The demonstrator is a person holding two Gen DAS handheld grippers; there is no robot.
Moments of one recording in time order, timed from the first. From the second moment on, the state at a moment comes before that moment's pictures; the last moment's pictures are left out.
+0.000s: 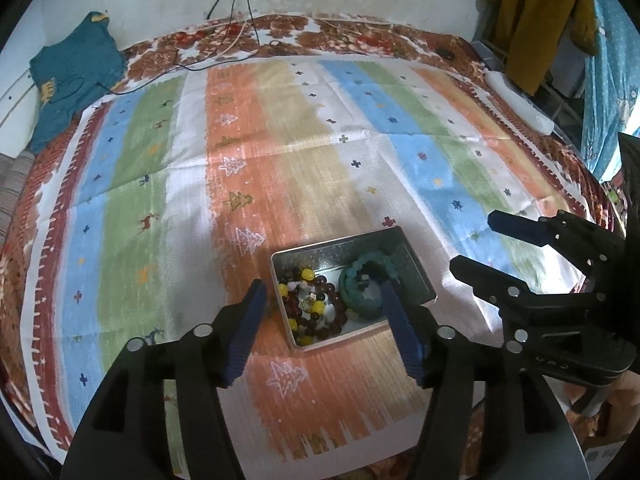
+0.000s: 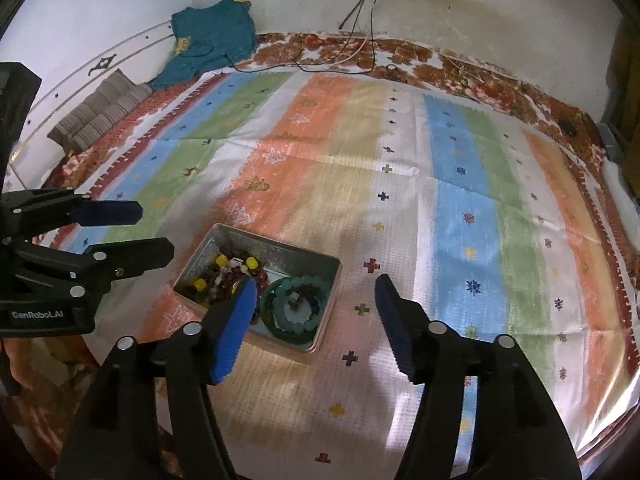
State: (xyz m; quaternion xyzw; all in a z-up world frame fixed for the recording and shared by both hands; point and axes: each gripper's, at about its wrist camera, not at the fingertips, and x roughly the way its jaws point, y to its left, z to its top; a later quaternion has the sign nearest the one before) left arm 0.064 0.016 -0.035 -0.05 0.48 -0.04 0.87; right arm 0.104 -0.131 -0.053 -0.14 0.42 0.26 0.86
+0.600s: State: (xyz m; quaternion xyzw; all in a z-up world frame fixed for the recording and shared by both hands) left arm 0.016 0.011 -0.016 -0.05 0.43 -0.03 0.90; right arm 0.070 -0.157 -0.039 -0.11 0.40 0.28 0.87
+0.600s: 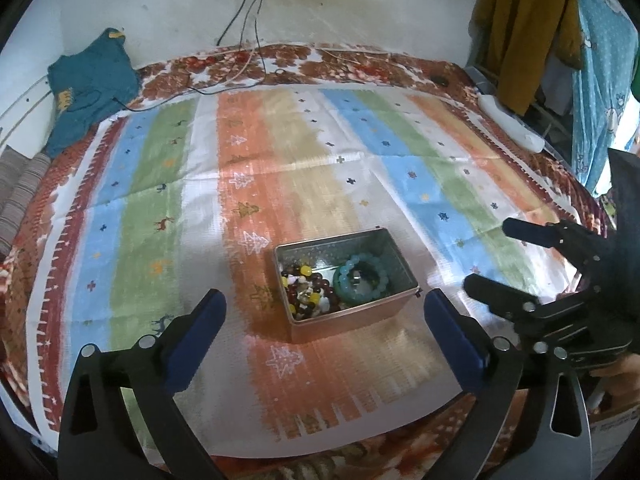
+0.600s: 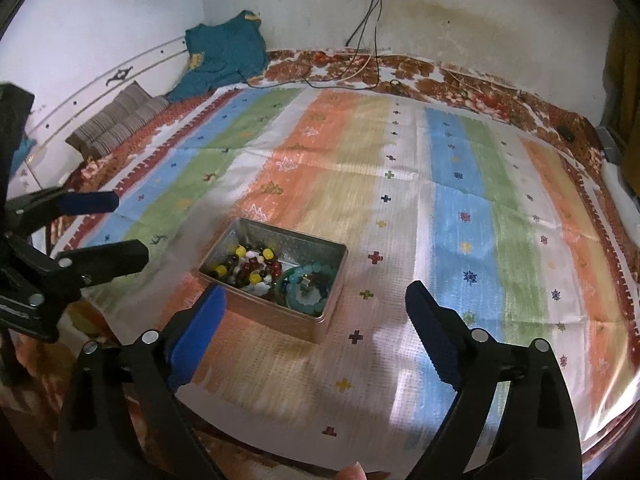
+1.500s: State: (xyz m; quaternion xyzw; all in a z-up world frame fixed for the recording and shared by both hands) left arm -0.003 0.009 -0.012 -0.05 0.40 -0.03 0.91; right arm 0.052 -0.166 -0.029 -0.11 0.38 0.27 0.88
